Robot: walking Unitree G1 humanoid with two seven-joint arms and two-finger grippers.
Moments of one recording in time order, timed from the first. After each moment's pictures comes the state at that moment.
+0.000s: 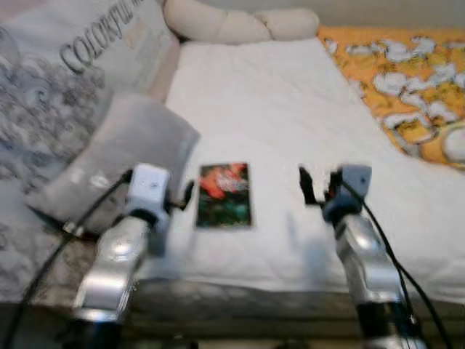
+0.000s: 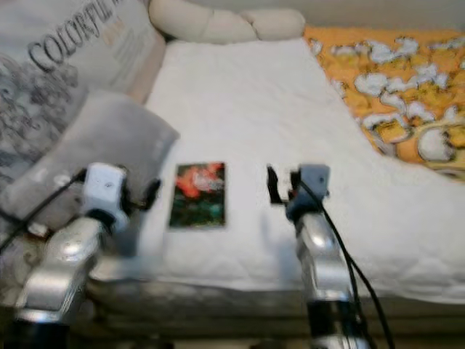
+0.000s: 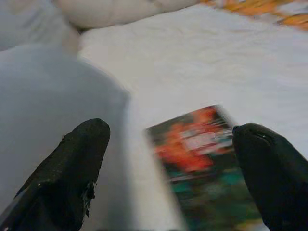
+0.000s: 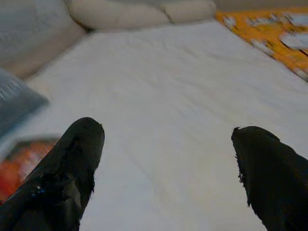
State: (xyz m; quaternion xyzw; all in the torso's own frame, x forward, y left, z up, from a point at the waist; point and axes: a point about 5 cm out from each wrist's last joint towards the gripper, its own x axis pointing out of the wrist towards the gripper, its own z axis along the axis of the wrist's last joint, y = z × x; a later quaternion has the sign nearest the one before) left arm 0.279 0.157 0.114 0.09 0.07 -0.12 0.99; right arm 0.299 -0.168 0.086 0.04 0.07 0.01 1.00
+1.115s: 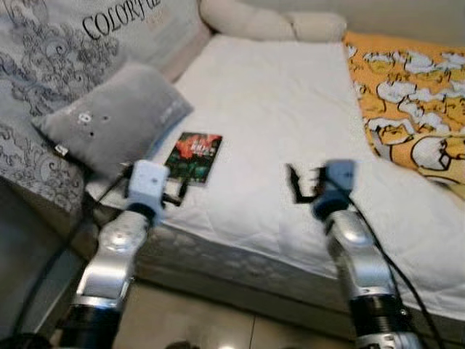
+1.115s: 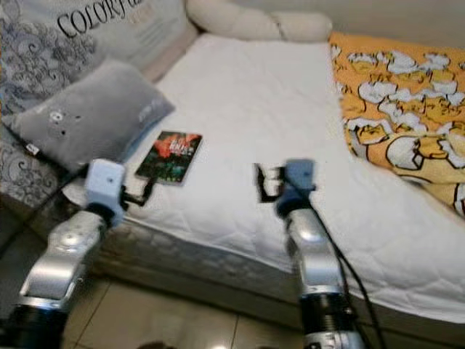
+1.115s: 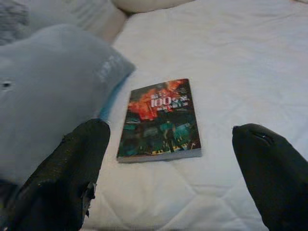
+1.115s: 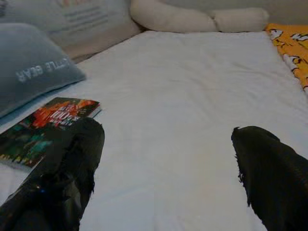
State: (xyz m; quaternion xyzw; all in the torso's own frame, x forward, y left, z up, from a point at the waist) left arm 0.293 0.174 0.113 0.12 0.07 -0.08 0.99; right arm 0.309 -0.144 0.100 0.02 0.05 0.06 1.00
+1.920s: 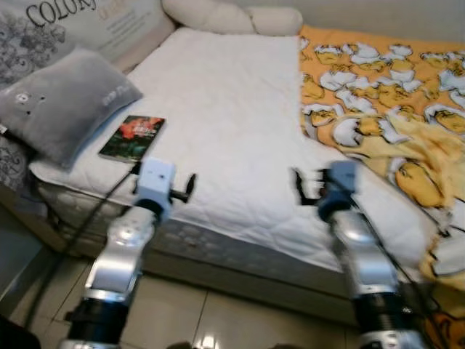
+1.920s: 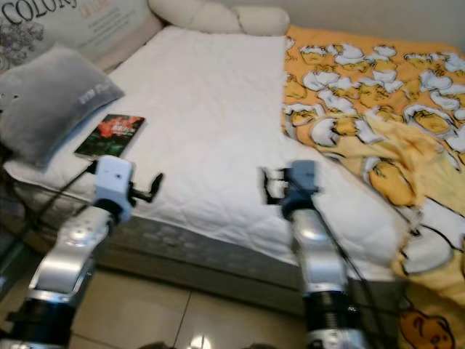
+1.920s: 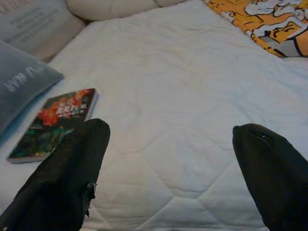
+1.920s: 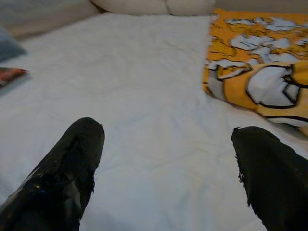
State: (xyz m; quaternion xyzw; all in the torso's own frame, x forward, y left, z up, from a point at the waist) left arm 0.300 0.166 0.116 0.11 0.07 -0.09 0.99; right arm 0.311 -0.146 0.095 0.01 0.08 0.05 1.00
